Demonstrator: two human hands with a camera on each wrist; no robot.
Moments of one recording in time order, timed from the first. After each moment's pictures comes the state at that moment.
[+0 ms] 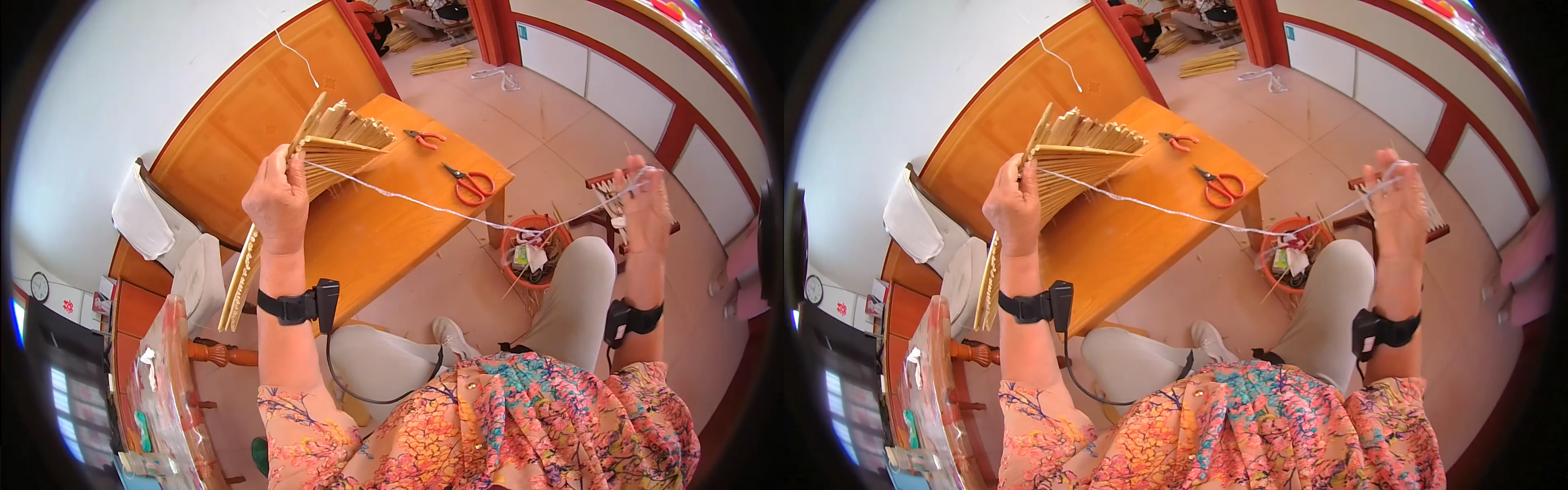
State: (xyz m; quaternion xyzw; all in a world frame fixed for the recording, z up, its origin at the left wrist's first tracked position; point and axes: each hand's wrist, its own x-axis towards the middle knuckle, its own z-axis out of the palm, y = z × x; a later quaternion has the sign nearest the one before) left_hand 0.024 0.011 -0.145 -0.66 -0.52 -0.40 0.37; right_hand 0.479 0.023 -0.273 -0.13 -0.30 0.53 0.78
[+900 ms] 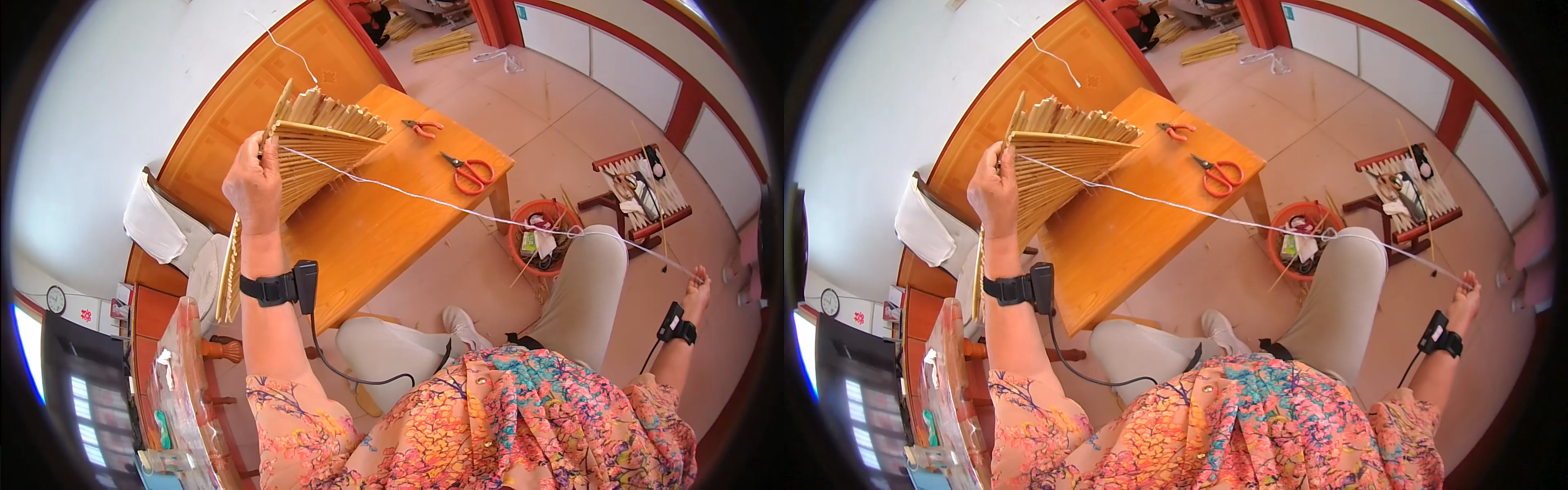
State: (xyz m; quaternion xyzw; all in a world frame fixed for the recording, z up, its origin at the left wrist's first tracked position) left_hand 0.003 0.022 -0.135 -0.67 -0.50 -0.38 0.39; right_hand 0.796 -0.089 -0.574 -0.40 0.00 0.27 0.88
